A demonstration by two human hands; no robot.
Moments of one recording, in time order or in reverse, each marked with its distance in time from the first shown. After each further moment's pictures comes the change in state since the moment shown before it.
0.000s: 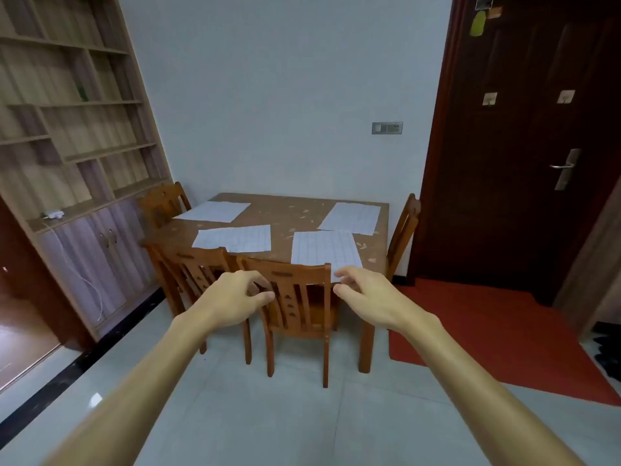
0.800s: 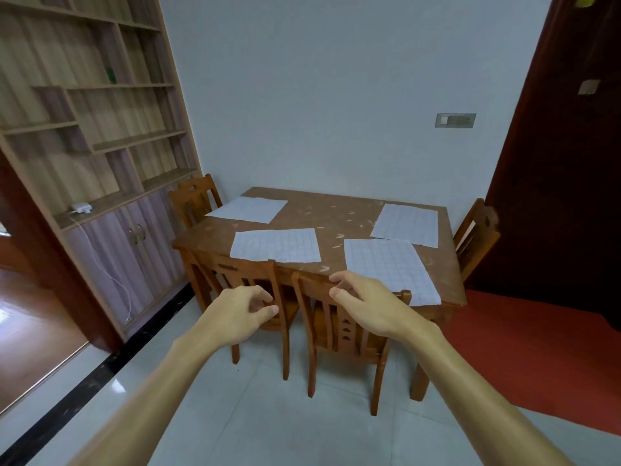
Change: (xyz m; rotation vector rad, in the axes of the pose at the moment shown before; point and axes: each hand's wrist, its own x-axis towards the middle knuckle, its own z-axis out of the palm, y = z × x) left_hand 0.130 -0.230 -0.062 -0.086 -0.015 -0.068; right_hand 0.244 -0.105 0.131 0.063 -0.111 -0.052
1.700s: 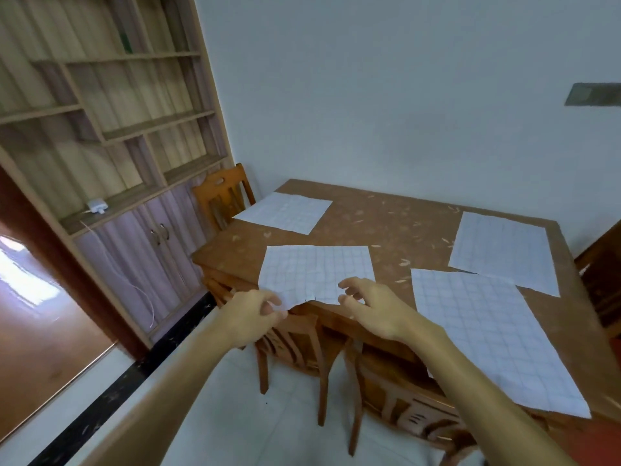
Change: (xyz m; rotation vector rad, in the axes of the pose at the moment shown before) left_hand 0.336 -0.169 -0.028 -0.037 -0.073 -0.197; right_hand 0.396 0.063 0.050 -0.011 -0.156 0.014
